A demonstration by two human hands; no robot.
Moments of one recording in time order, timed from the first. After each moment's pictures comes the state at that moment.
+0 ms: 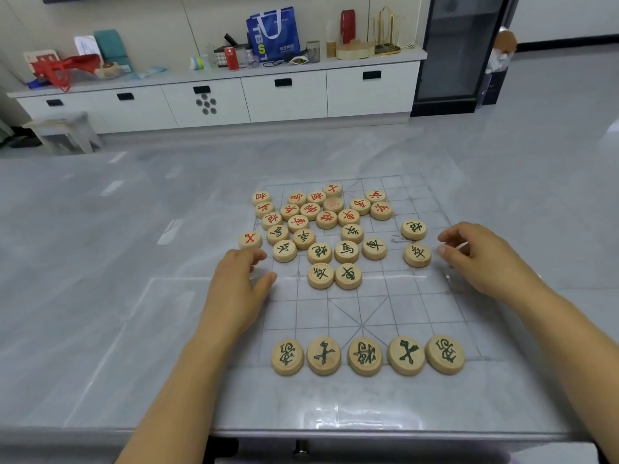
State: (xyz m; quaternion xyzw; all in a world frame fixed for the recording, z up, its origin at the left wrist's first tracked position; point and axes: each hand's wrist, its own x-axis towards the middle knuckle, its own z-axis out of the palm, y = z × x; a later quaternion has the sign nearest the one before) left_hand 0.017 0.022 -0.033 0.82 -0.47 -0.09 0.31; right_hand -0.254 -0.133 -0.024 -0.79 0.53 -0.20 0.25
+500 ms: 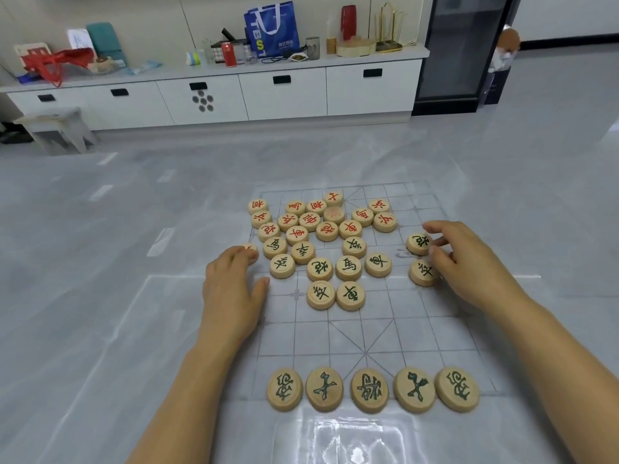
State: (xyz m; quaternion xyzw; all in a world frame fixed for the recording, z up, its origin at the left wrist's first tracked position) left_hand 0.032 0.000 -0.044 0.84 -0.47 -0.03 0.26; right_hand -0.224 -0.146 -0.027 -0.80 0.50 -0.23 0.24
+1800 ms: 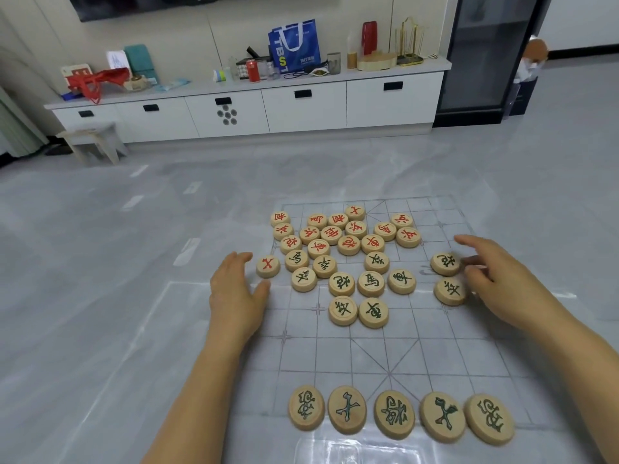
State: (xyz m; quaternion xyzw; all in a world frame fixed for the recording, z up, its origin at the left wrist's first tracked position) left_hand 0.052 0.001 -0.040 0.85 -0.38 -0.07 0.35; right_hand -0.233 -0.152 -0.027 -0.80 0.49 -0.21 0.29
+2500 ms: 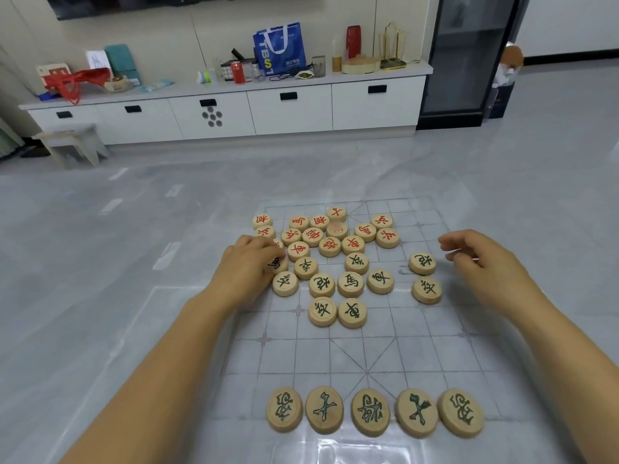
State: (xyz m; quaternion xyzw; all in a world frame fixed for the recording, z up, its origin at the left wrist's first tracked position) left_hand 0.063 -0.051 -0.025 0.78 -0.62 -0.01 0.07; right_hand -0.239 -0.155 -0.017 -0.75 0.51 -0.27 0.32
